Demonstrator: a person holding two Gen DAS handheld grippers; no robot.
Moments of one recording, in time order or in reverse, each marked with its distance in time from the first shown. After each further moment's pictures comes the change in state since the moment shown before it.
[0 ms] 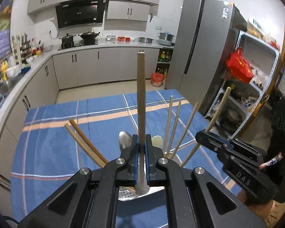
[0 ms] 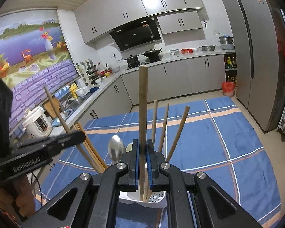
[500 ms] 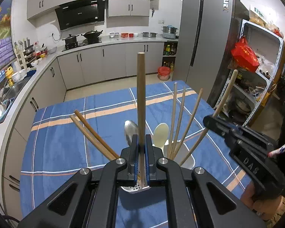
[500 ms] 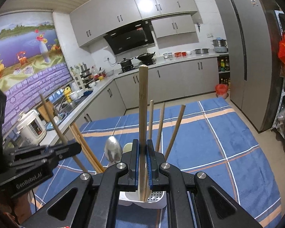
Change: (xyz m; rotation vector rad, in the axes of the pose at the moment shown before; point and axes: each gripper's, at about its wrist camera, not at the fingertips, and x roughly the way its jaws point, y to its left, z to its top) left arm -0.002 -0.007 -0.014 0.032 0.046 0.067; right arm -0.008 0.000 -0.001 0.034 -0.047 -0.058
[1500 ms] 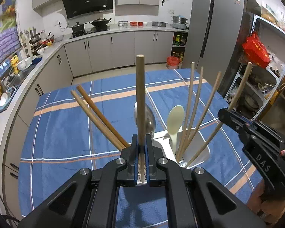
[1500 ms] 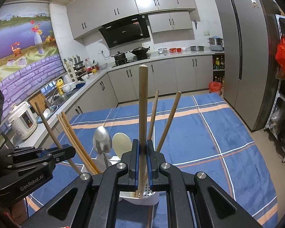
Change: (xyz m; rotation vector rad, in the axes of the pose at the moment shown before) left arm 0.030 0.004 -0.017 -0.046 0.084 0.055; right arm 0.016 0.001 -0.005 -0.041 0.060 -0.060
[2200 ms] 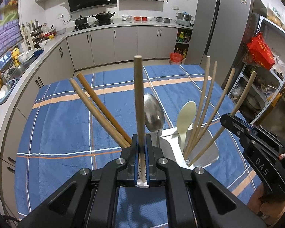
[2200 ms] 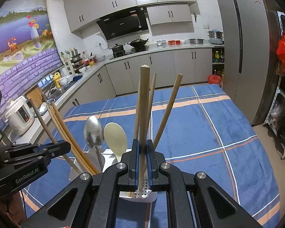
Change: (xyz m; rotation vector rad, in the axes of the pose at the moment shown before) left arm 0.017 0.014 0.000 -0.029 0.034 0.004; right arm 0.025 -0.004 -0.006 0.000 0.056 -0.016
